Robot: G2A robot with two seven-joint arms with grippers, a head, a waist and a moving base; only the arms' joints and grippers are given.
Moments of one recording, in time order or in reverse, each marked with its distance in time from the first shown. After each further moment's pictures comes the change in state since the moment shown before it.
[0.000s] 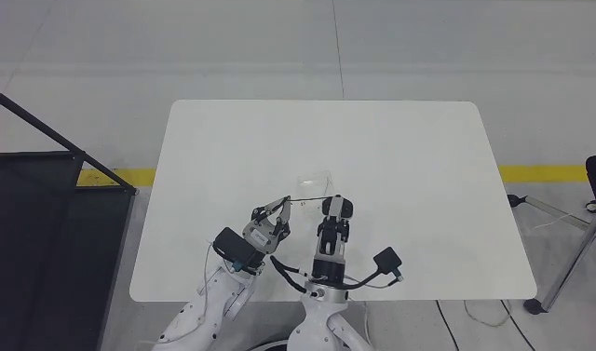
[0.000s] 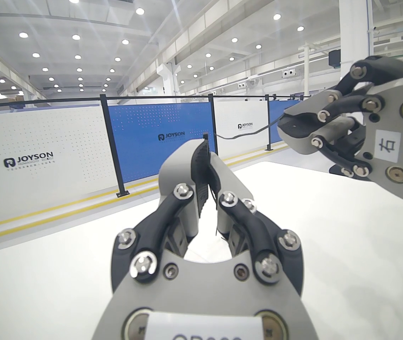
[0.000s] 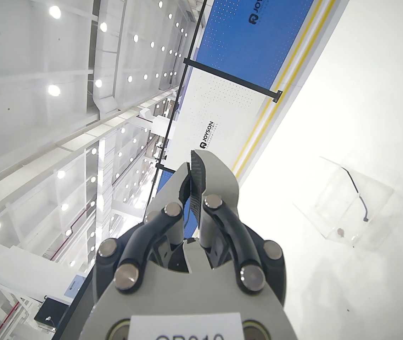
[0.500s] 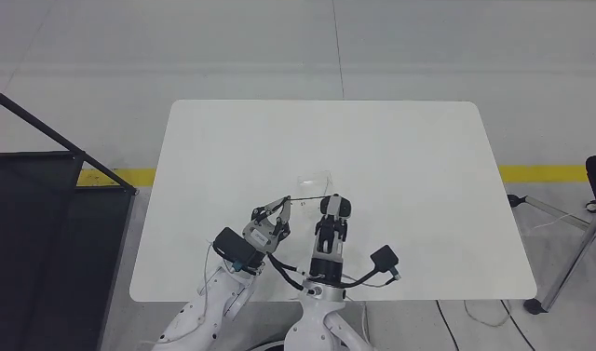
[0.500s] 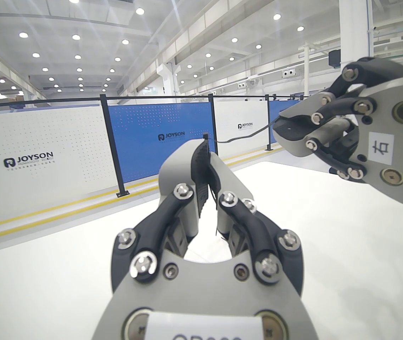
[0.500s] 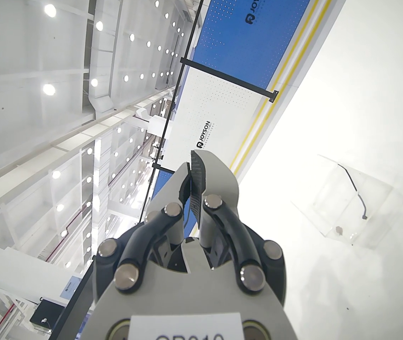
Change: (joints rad) left arm 0.000 0.000 0.000 0.000 0.000 0.000 0.000; right arm 0.013 -0.007 -0.009 0.008 0.014 0.020 -0.011
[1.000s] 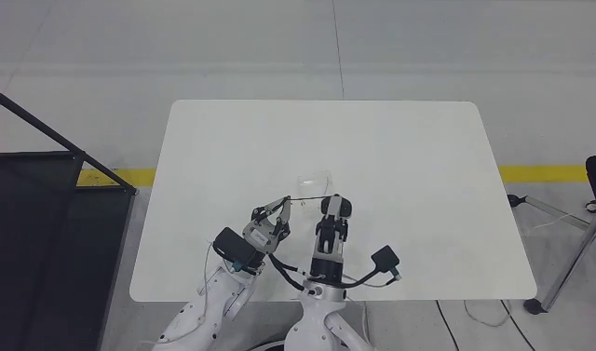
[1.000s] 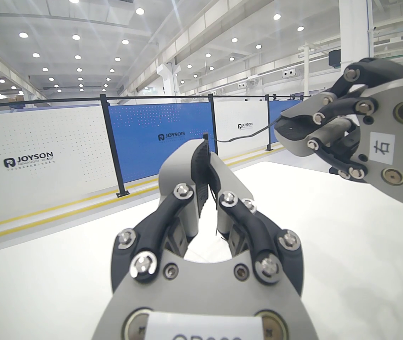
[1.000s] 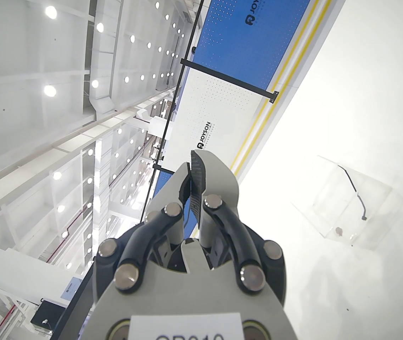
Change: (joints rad) left arm 0.000 0.000 0.000 0.000 0.000 0.000 0.000; right arm -0.001 -0.001 0.001 0.002 -0.003 -0.002 0.002
